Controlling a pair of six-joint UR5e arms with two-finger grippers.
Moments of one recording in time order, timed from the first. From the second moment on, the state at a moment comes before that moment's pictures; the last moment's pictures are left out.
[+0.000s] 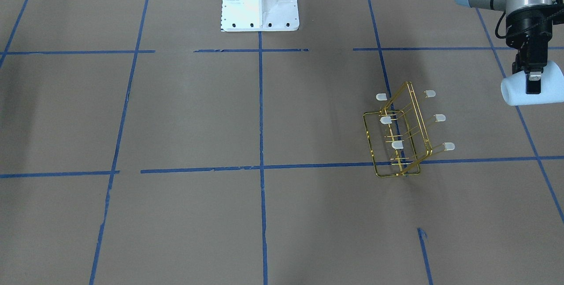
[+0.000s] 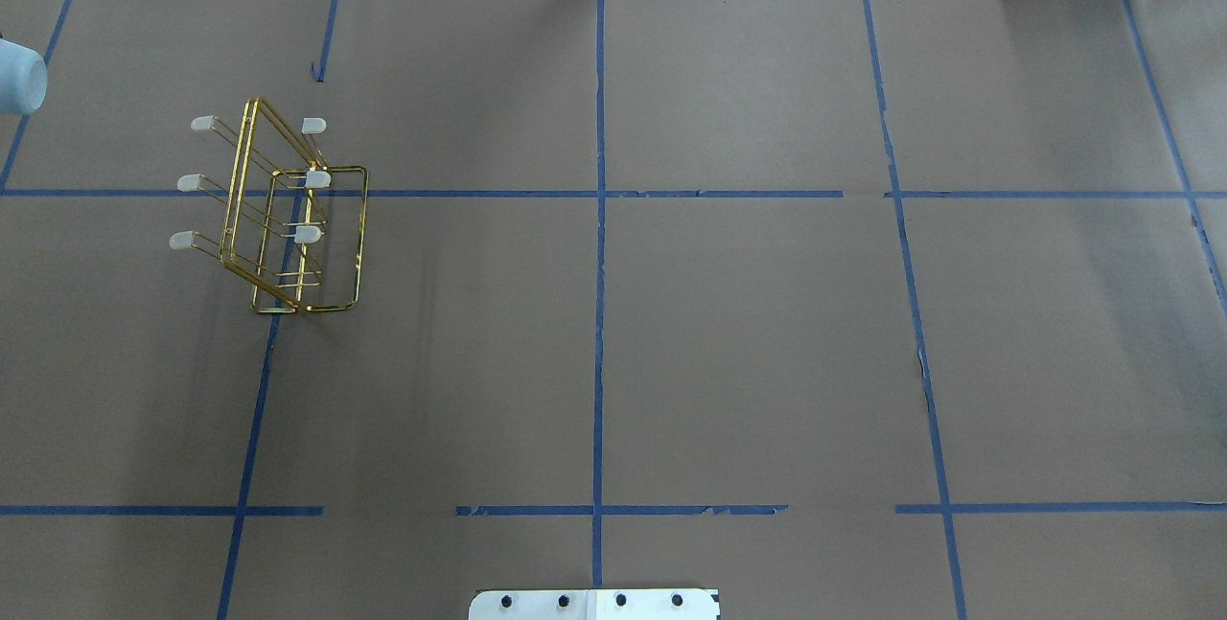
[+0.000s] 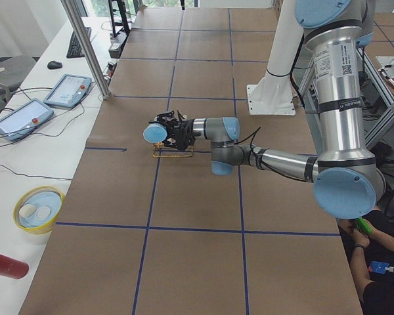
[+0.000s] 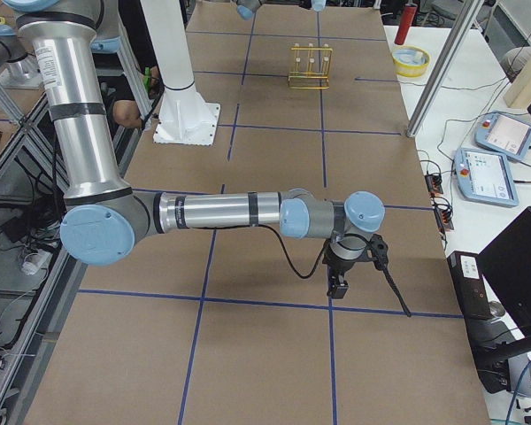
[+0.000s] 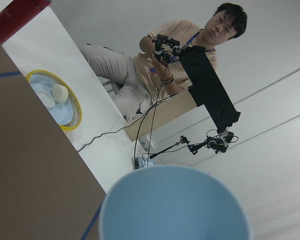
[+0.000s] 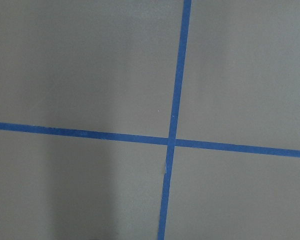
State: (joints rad) left arm -0.81 -1.38 -1.82 -3.03 -1.10 -2.04; right arm 1.49 -1.38 1.46 -1.67 2.30 -0.04
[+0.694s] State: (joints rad) left arm -0.71 -1.34 -1.80 -3.18 -1.09 -2.67; right arm 1.49 -1.38 1.46 -1.67 2.30 -0.04
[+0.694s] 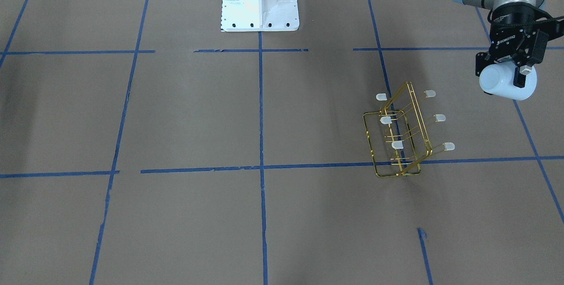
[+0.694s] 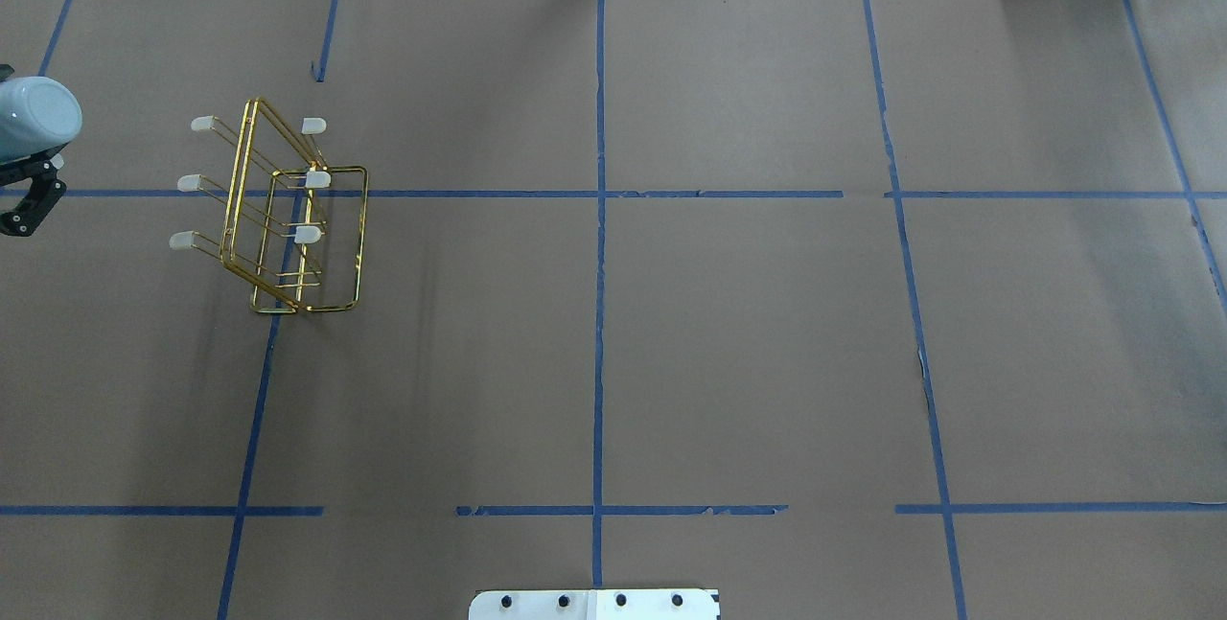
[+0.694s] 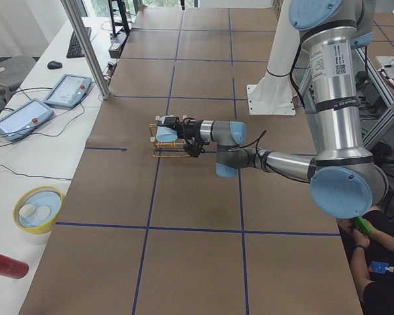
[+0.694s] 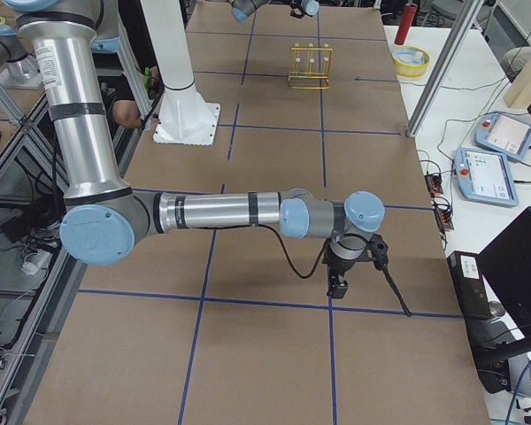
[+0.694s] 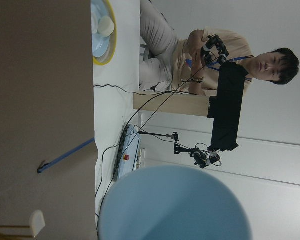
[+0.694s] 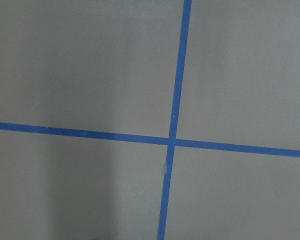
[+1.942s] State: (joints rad) left arm -0.30 -1.29 -1.76 -3.43 -0.47 -3.40; right arm 1.49 -1.38 1.46 -1.67 2.30 -0.04
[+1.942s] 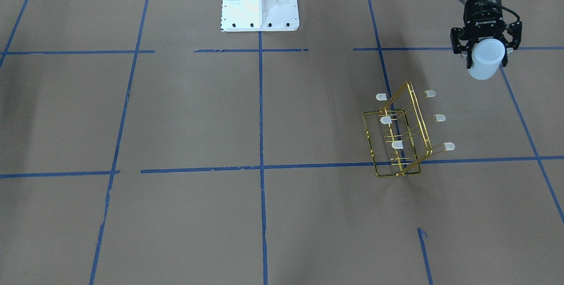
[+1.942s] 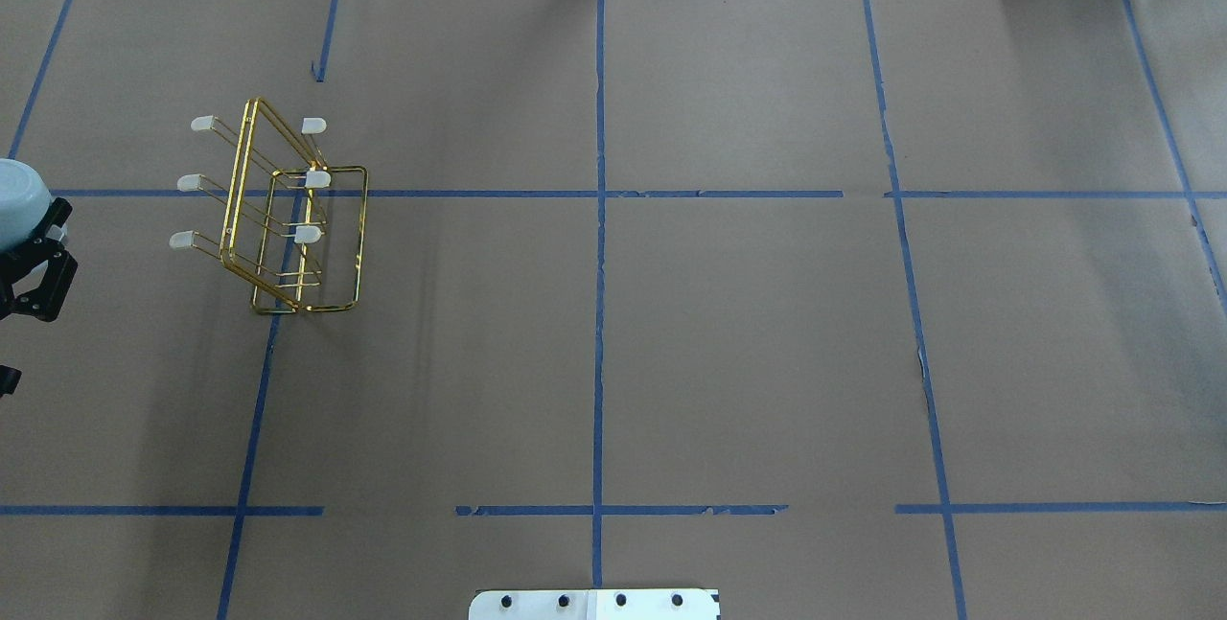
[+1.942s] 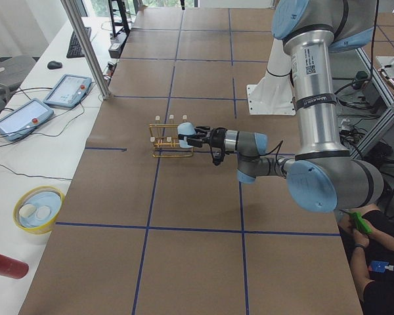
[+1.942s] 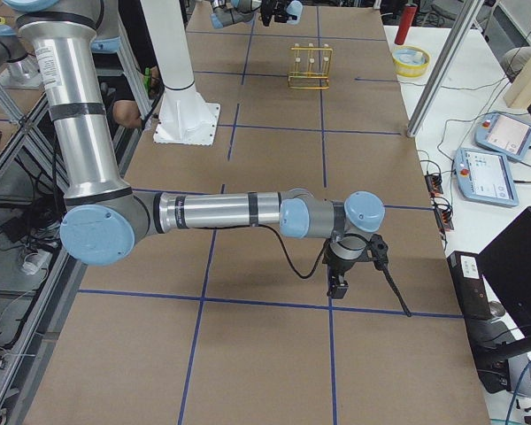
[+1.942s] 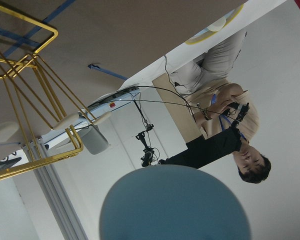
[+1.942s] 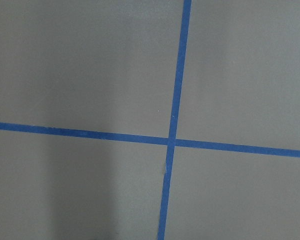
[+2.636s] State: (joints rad) left arm -0.24 -1.44 -1.69 -3.42 -0.27 -3.65; right arm 1.49 -1.38 1.46 -1.67 2.30 -0.04
